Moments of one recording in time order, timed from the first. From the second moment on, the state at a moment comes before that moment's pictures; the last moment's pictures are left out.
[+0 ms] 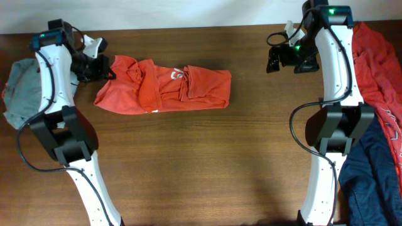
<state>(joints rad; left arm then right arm) 0.23 2.48 2.43 -1.41 0.49 0.28 -0.06 2.40 2.51 -1.59 -0.25 -0.11</state>
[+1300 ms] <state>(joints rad) -0.43 2.53 2.74 -1.38 0.47 0.26 -0.31 2.38 3.02 -1.60 -0.48 -0.01</state>
